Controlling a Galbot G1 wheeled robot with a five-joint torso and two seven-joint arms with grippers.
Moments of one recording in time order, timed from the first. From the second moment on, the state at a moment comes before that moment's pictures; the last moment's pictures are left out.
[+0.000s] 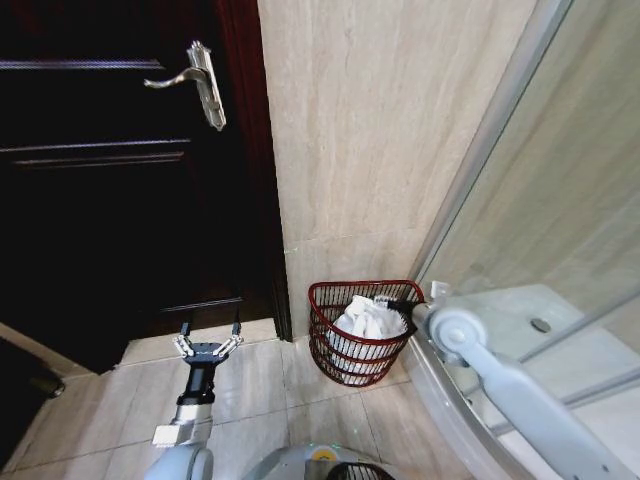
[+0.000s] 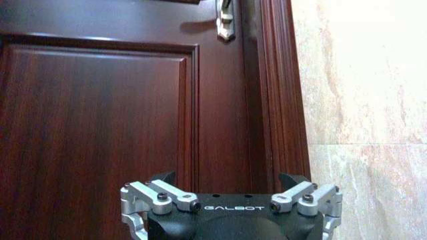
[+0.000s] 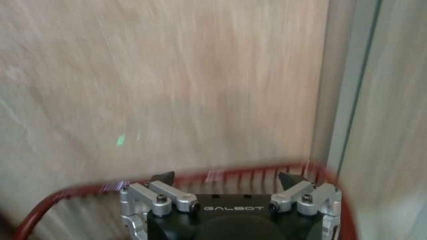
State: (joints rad) left arm 1.80 -1.61 -0.71 -2.14 -0.11 -0.50 0.13; right arm -1.02 0.80 0.18 2.09 1.04 -0.45 0.58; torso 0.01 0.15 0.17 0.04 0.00
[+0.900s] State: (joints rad) left arm 1.65 -1.48 -0.69 -2.04 -0.33 -0.32 0.35; right arm -1.60 1.35 0.53 2.16 0.06 0.13 0.24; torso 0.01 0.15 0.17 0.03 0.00
